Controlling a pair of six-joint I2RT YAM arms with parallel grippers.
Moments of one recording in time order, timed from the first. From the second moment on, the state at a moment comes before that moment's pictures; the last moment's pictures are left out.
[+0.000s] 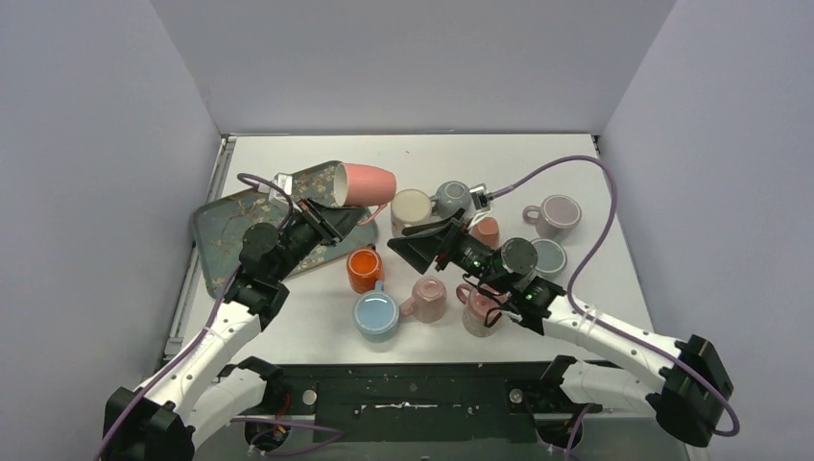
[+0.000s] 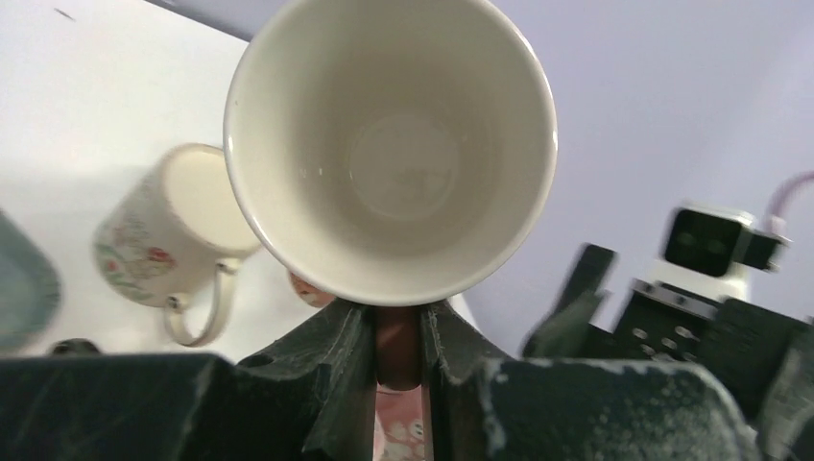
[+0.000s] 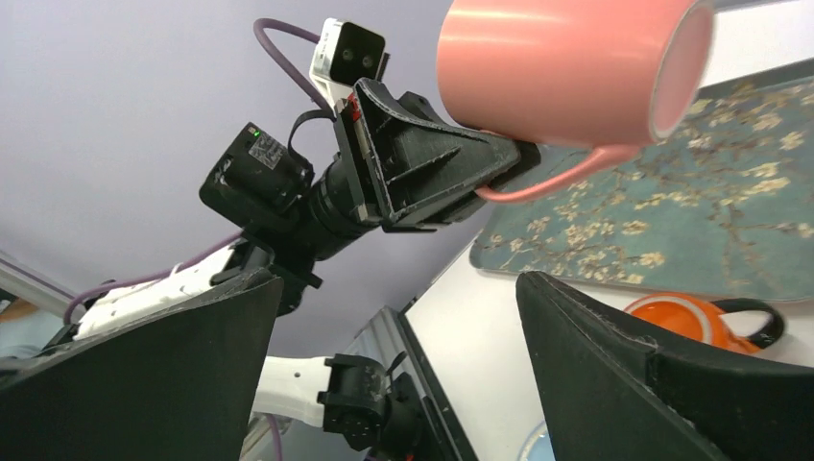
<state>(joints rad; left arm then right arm) -0.41 0.93 0.57 0.48 0.29 -0.98 0.85 1.09 0.66 0.65 -0.20 0.85</state>
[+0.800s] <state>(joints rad) -0.10 1.19 0.95 -0.23 -0.39 -0.25 0.85 0.71 0.61 0.16 0.03 0.53</state>
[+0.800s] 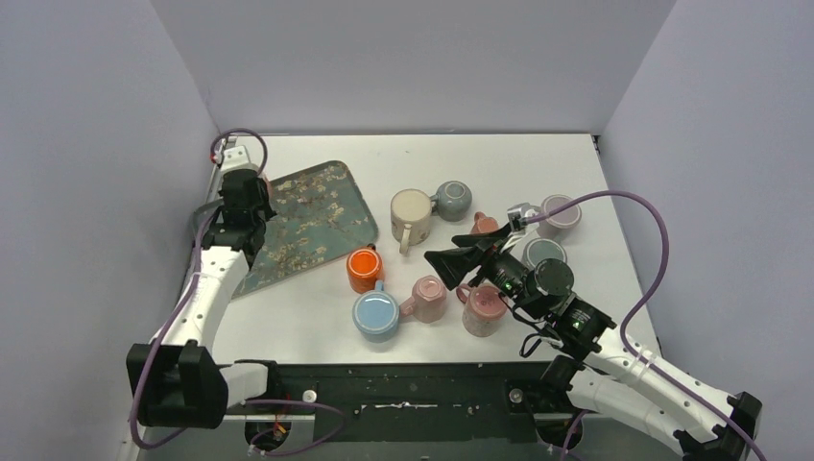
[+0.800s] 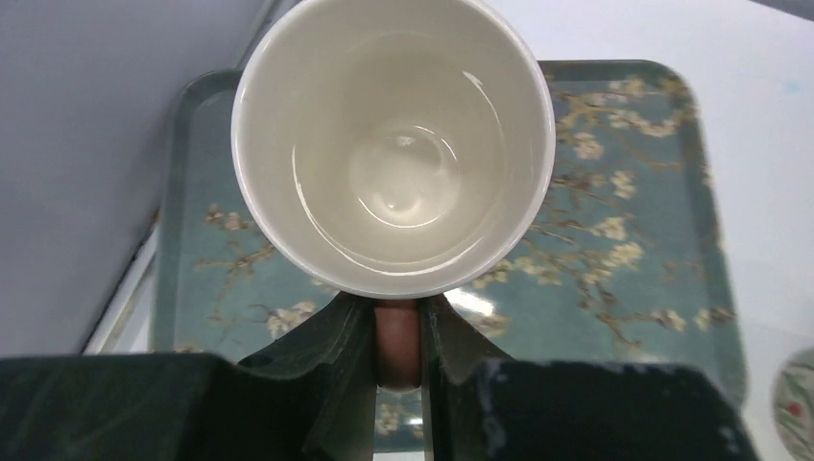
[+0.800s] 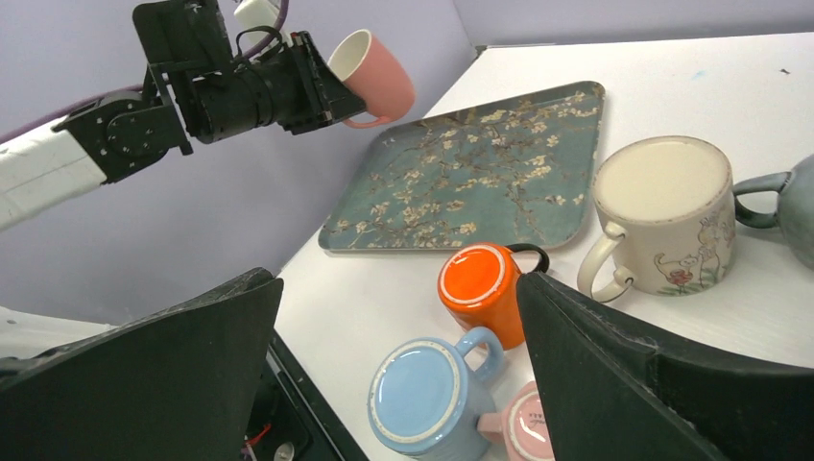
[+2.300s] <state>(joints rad) 0.30 1.76 1.07 0.00 -0.39 -0.28 0.85 0.72 0.65 0.03 0.02 0.46</state>
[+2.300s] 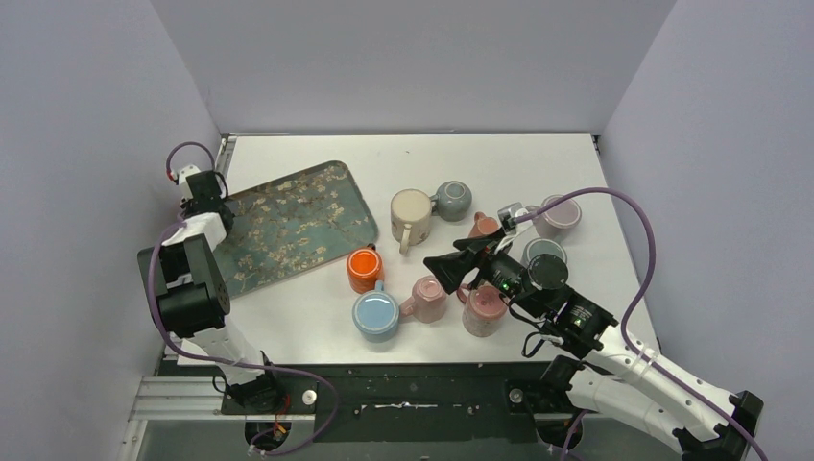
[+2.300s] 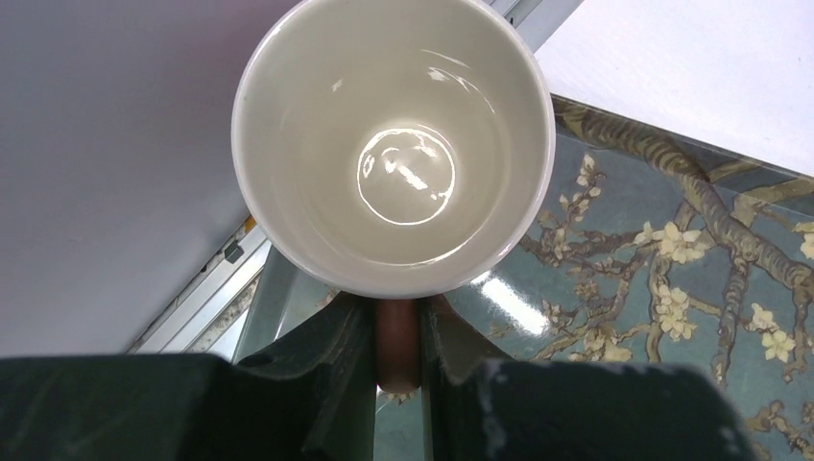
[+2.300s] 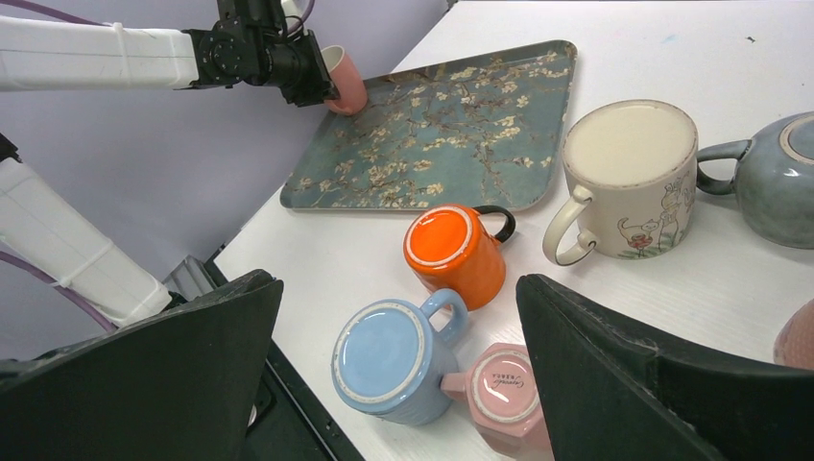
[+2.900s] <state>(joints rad) 0.30 1.72 1.17 -0.10 -0.33 -0.31 0.85 0.73 0.66 -0.02 0.05 0.47</state>
